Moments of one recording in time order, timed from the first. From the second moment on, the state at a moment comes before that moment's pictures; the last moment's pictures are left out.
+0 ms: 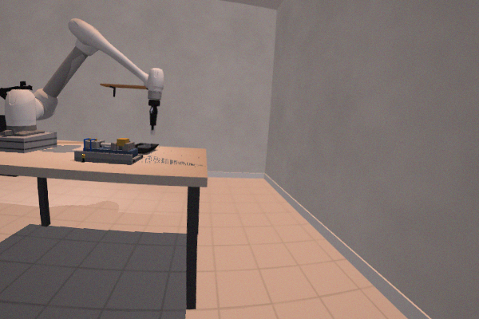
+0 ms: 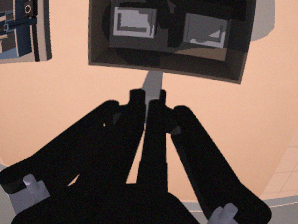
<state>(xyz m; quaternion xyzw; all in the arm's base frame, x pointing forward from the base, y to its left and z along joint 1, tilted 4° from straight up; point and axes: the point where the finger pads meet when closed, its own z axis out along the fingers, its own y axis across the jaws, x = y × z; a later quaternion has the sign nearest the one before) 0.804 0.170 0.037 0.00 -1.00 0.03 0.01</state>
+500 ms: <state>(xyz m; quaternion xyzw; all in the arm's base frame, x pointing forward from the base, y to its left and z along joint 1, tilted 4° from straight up) 0.804 0.172 0.059 0.00 -1.00 0.03 0.01</state>
